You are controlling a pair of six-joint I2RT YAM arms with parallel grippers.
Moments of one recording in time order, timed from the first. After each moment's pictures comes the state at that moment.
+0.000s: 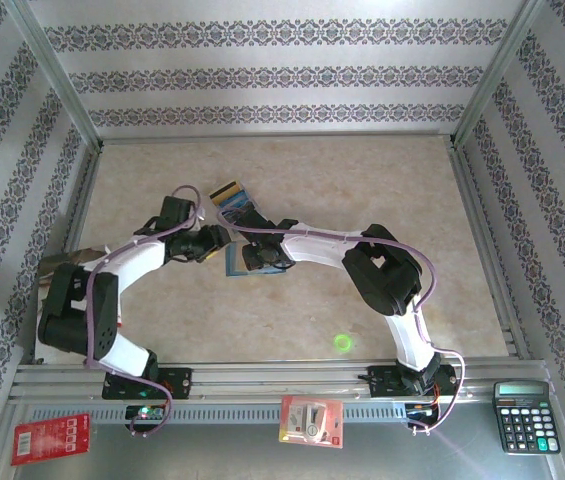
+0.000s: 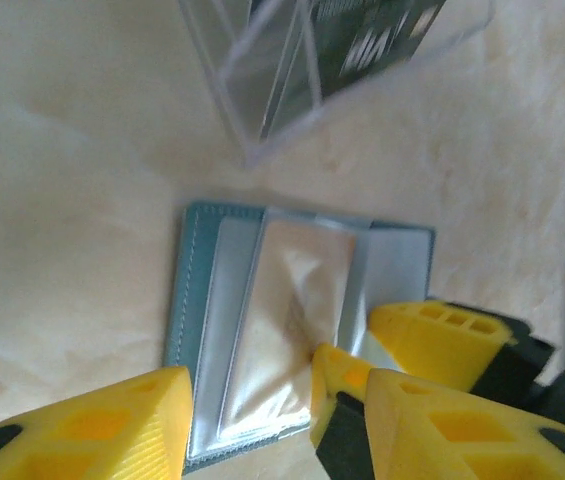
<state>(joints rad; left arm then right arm) -0.20 1.54 0.81 -0.25 0.45 -0.71 0.85 2.09 1.44 -0.51 0.10 0.50</state>
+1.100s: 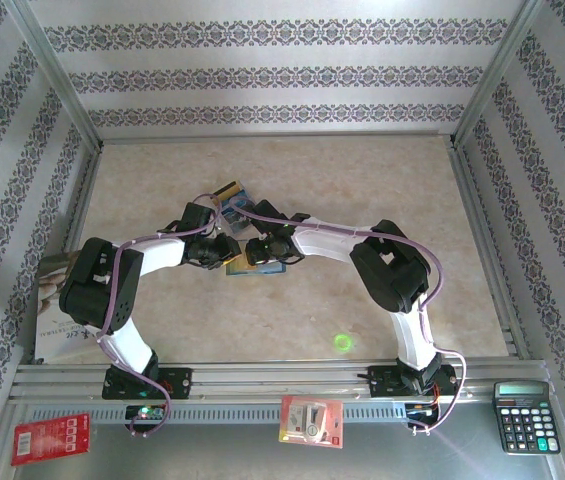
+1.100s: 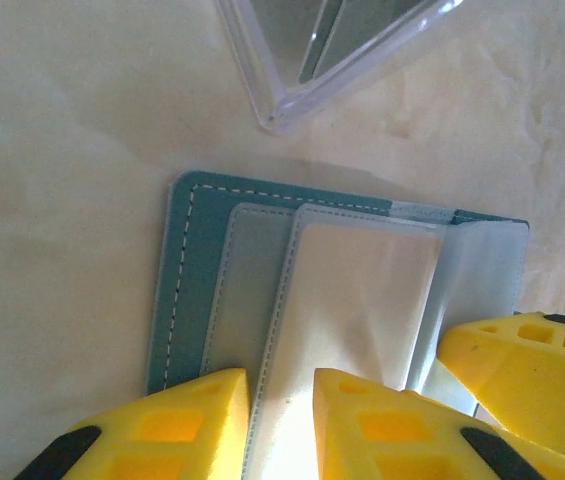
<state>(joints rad) -0.27 1.70 0.82 -0.14 0.42 -0.75 0.78 2.06 1.40 -0.46 -0.07 0.52</state>
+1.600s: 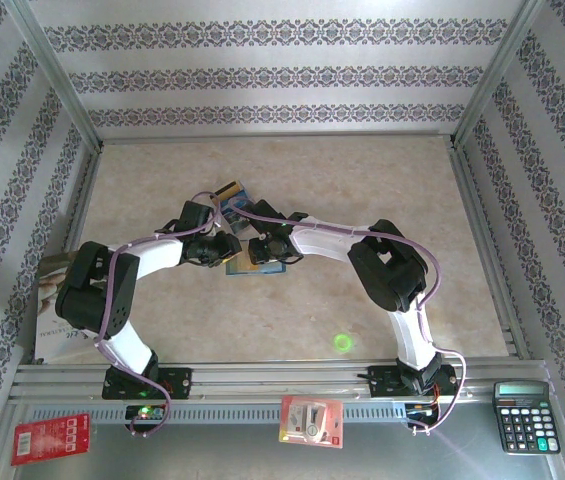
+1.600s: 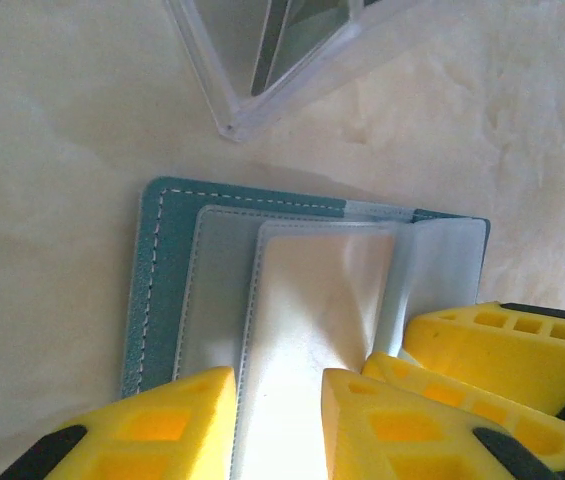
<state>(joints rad) -0.27 1.67 0.82 -0.14 0.43 -0.75 0.78 2.08 1.42 -0.49 -0.03 0.53</state>
